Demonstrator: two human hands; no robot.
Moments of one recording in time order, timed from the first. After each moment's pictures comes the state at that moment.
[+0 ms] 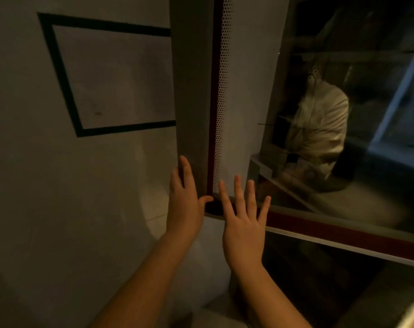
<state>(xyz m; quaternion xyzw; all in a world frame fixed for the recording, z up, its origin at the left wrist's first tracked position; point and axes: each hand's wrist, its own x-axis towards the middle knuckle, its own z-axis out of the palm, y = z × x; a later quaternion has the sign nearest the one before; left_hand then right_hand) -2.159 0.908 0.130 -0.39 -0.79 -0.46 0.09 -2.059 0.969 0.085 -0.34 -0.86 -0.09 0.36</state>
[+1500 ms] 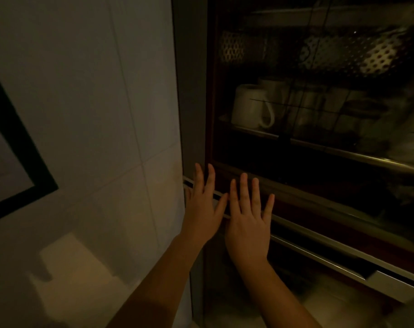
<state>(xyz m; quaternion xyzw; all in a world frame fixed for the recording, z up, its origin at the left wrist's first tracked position) -2.231 1.245 0.064 -0.67 -0.62 -0.41 -0.08 -2.116 1.223 0.058 -0.59 -0.74 -0.20 0.25</state>
